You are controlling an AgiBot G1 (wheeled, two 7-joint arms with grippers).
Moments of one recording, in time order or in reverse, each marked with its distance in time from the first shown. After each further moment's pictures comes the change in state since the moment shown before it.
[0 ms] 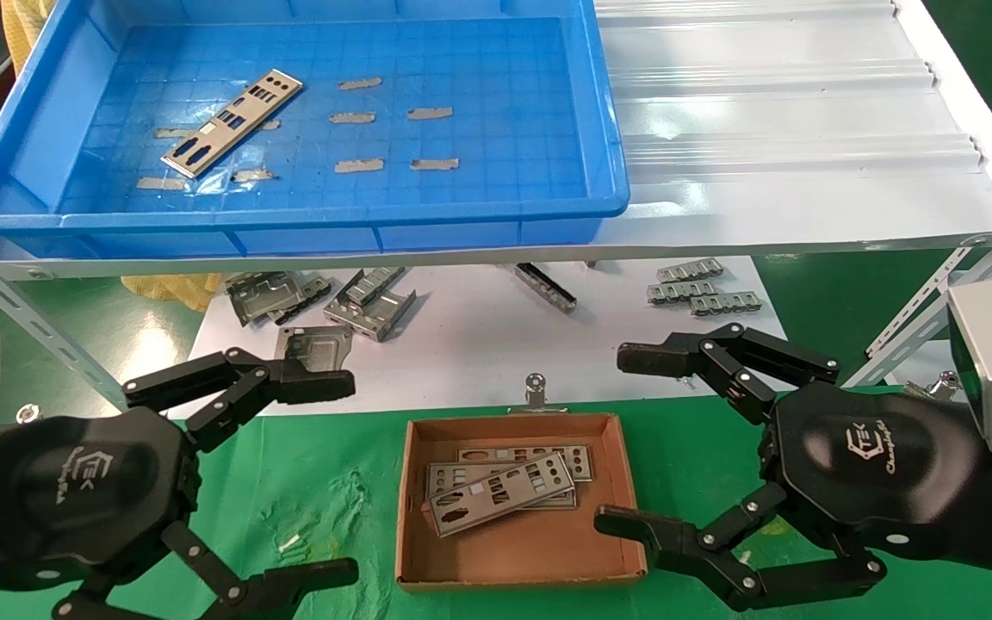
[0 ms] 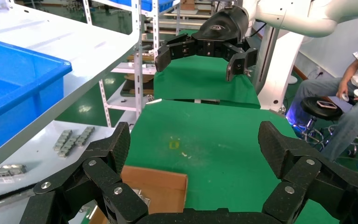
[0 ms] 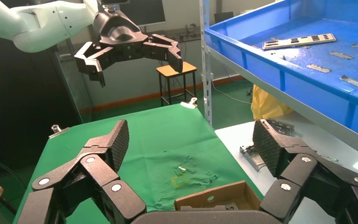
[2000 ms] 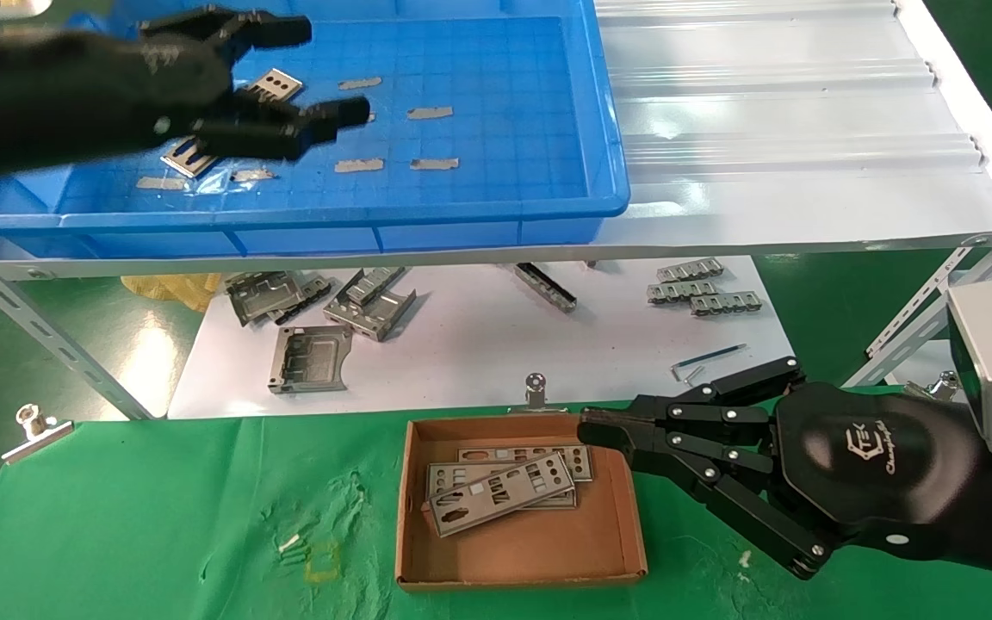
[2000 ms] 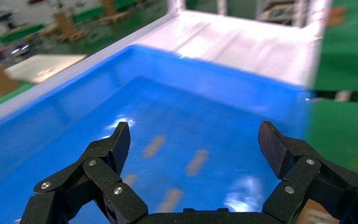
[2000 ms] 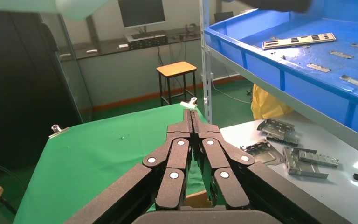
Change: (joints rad) left arm -0.677 0.305 0.172 0.627 0.444 -0.209 0.054; right arm 0.000 0.000 0.000 0.000 0.000 0.000 0.000
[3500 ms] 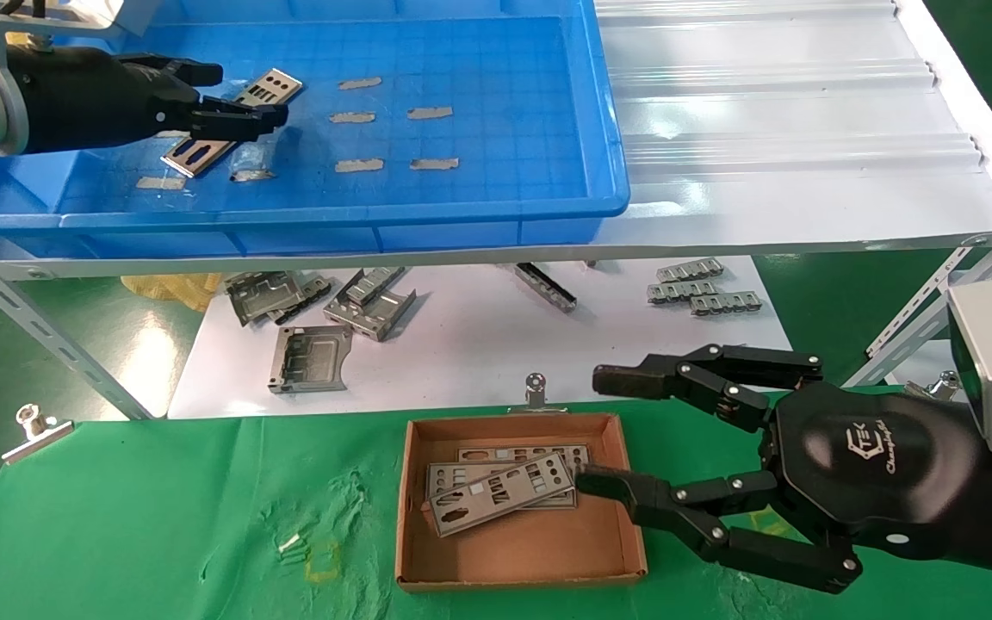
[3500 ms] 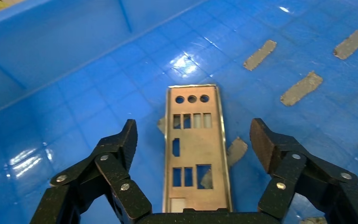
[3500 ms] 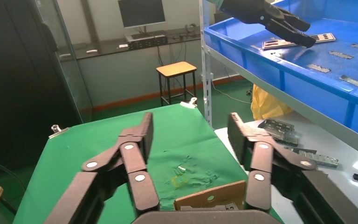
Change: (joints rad) left arm -0.291 0.208 0.133 0.651 0.276 -0.311 0.100; right arm 0.000 0.000 0.000 0.000 0.000 0.000 0.000
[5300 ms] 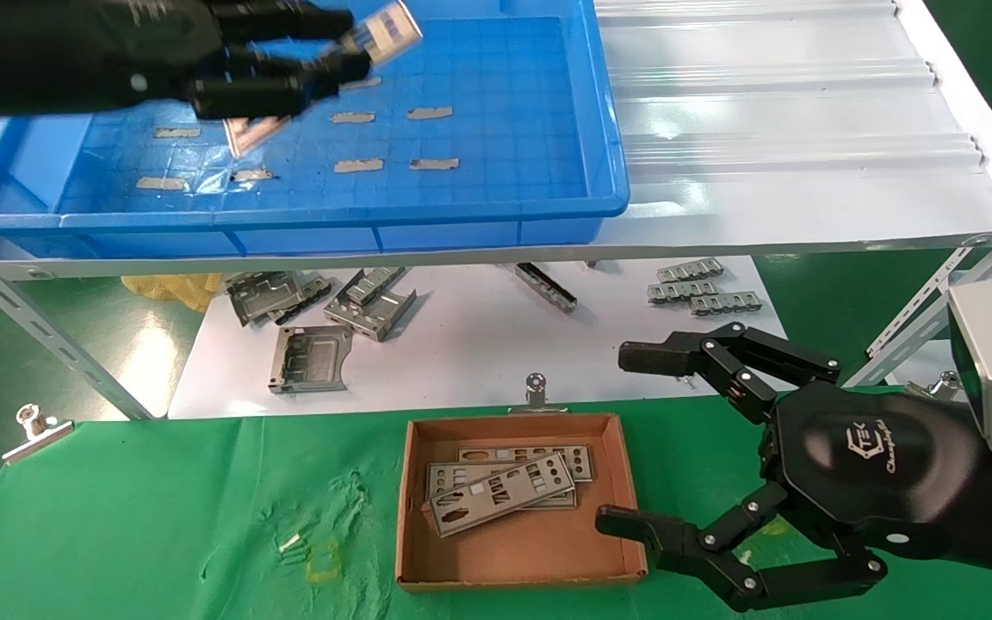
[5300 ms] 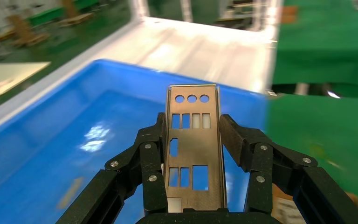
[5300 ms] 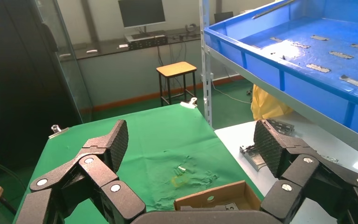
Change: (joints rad) left arm -0.007 -0.087 -0.088 -0.136 -0.176 0.574 0.131; right arm 0.000 0.000 0.000 0.000 0.000 0.000 0.000
